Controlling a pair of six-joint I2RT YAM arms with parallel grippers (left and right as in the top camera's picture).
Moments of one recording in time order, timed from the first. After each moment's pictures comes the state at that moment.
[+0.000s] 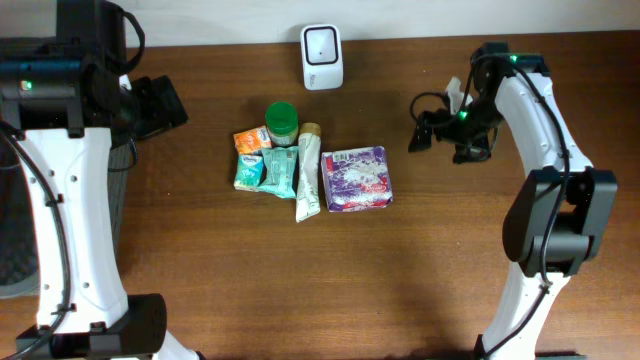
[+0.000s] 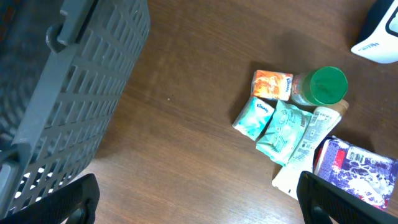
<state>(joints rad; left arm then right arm) -0.01 1.78 2.31 -1.69 -0.14 -0.41 -0.04 2.15 1.87 -1.33 -0.38 0.03</state>
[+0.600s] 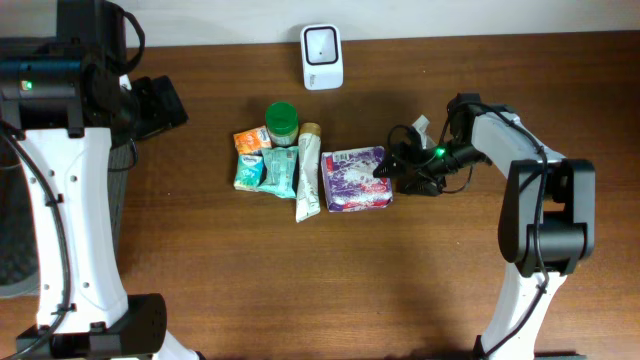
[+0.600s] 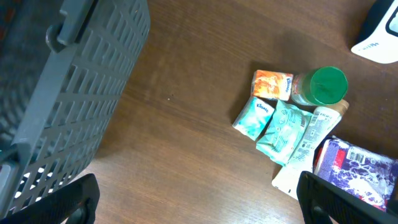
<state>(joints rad) -0.01 1.78 2.31 -1.69 -0.14 -0.41 -0.01 2.15 1.48 -1.01 -0.86 -0.03</state>
